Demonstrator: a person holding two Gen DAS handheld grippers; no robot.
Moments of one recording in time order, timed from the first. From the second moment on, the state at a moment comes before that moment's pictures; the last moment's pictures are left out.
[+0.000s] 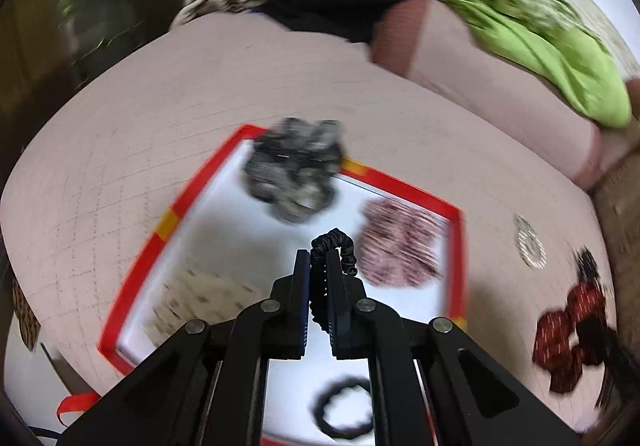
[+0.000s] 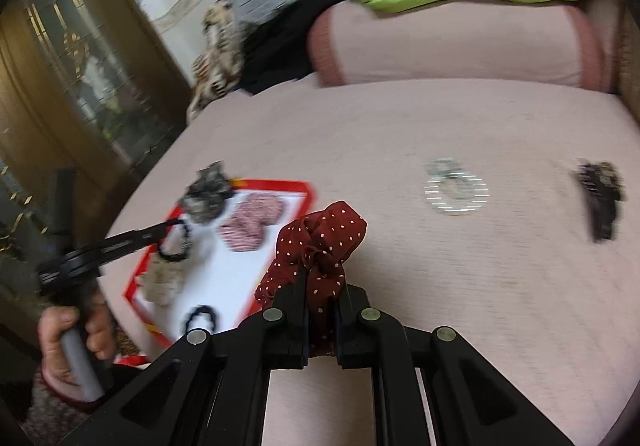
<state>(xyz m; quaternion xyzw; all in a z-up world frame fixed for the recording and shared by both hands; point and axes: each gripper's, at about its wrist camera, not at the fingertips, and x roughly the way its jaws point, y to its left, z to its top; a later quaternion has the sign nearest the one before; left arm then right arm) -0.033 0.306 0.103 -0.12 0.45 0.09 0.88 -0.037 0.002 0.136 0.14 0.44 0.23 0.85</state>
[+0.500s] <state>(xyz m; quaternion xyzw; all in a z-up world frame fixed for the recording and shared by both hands) 0.007 0.367 0.062 -0.14 0.47 0.14 0.86 0.002 0.149 0.090 0.13 0.50 0.31 0.80</state>
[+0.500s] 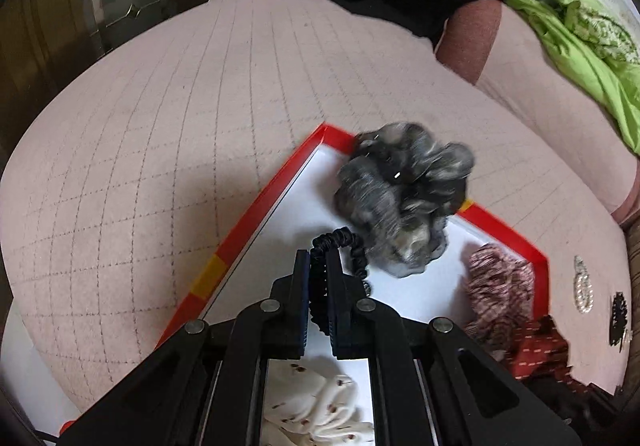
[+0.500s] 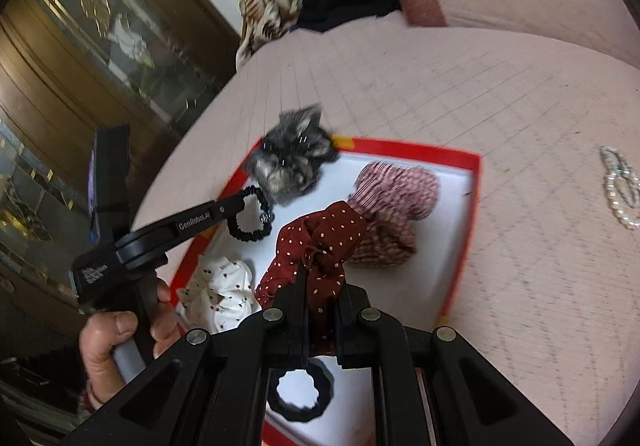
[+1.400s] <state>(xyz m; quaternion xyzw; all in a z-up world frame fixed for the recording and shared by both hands) -0.035 0.321 0.096 -0.04 0.38 0.16 0.91 -0.047 0.127 0.106 0.02 0.45 0.26 0.86</state>
